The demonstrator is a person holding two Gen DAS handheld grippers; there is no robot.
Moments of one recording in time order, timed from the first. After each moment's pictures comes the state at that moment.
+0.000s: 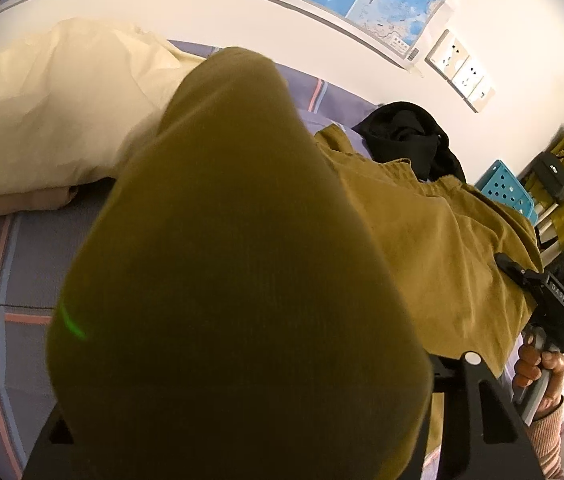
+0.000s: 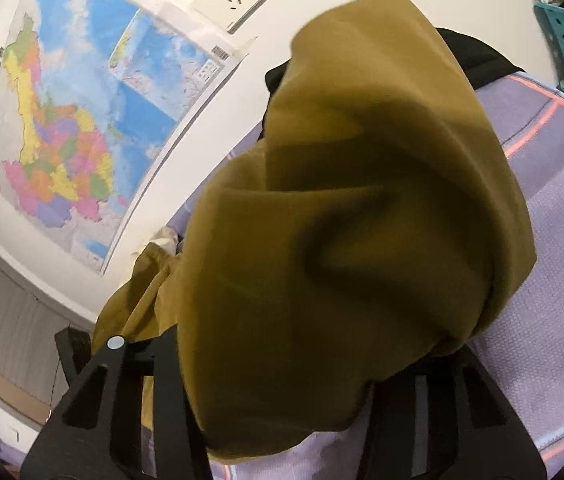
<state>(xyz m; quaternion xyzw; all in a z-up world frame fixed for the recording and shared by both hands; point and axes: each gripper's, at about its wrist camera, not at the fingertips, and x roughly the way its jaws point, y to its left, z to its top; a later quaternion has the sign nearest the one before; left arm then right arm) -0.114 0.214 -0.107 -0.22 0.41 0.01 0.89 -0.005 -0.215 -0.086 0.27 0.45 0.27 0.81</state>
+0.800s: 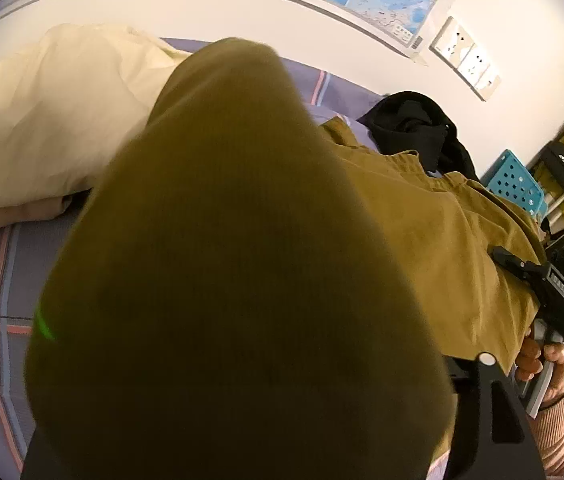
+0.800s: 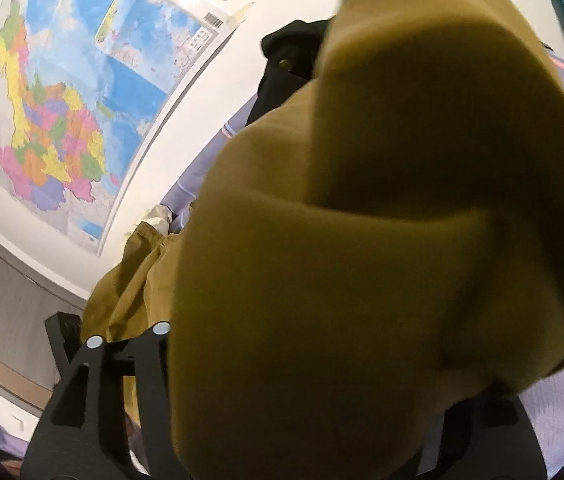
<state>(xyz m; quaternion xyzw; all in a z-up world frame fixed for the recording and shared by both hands) -0.105 0.208 -0.107 -0.20 0.43 0.03 0.88 0.010 -0.198 -0.099 0.24 0.48 0.29 0.79</state>
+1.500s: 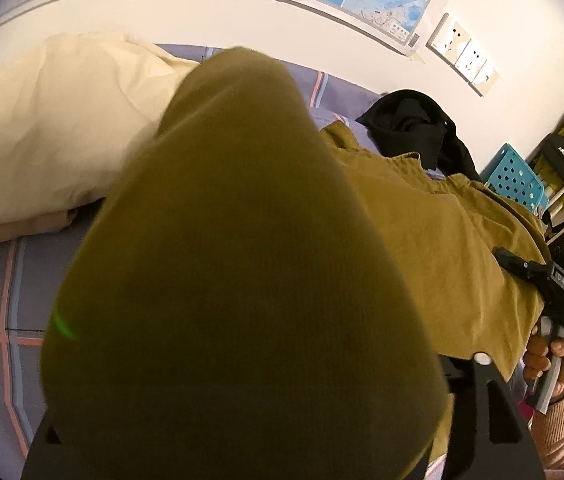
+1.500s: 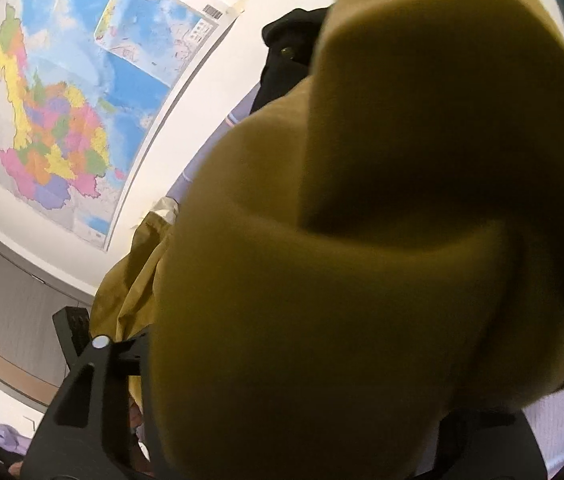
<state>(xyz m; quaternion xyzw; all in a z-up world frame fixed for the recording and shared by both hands) -0.108 0.212 -0.101 -0.18 0.44 0.02 0.88 0.008 -0.202 -0.099 0.26 0.50 0.29 0.77</state>
